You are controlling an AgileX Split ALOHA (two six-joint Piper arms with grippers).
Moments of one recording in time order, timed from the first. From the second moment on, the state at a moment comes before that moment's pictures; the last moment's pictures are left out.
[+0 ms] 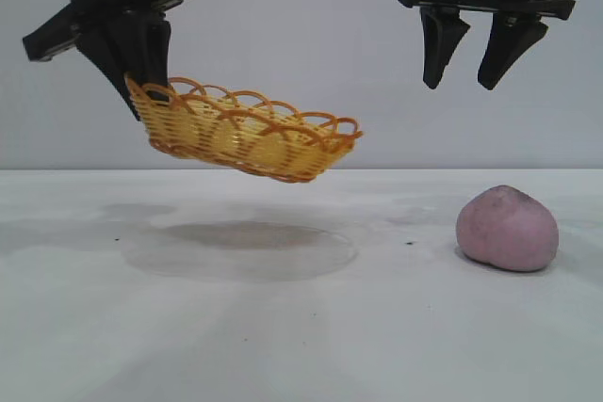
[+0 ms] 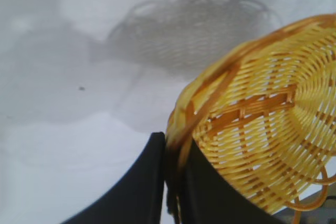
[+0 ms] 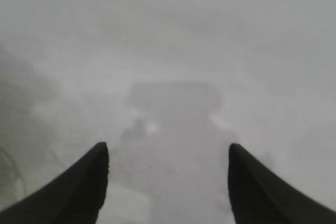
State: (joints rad) left arm -0.28 1.90 -1.24 -0.64 0.88 0.11; right arm 0.31 1.95 -1.52 0.08 0.76 -0.07
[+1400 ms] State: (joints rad) left arm -0.28 1.99 -1.12 -0.88 0.68 0.36; right arm 0.31 1.95 -1.52 0.08 0.77 -0.07
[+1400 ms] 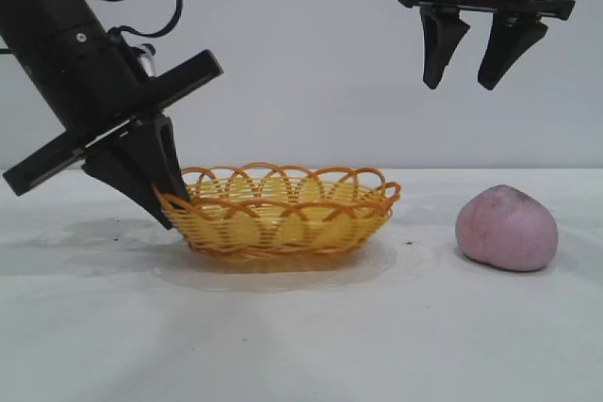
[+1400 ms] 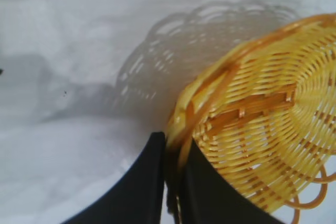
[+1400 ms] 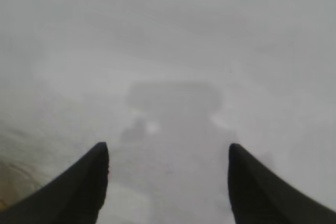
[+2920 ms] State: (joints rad) left arm -0.24 1.96 -1.51 0.05 1.06 -0.01; right arm 0.31 1.95 -1.52 0.08 0.78 -0.07
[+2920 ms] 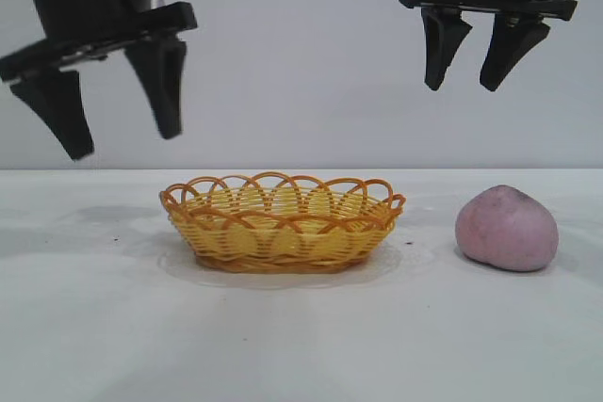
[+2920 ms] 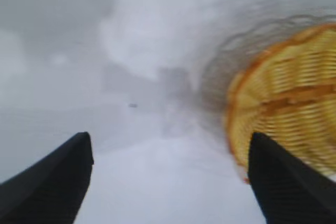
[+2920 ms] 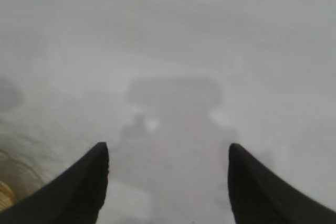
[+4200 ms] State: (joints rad) left arm 0.02 1.72 -1.36 0.09 1.21 0.03; right arm 0.31 1.95 -1.52 0.08 0.78 -0.07
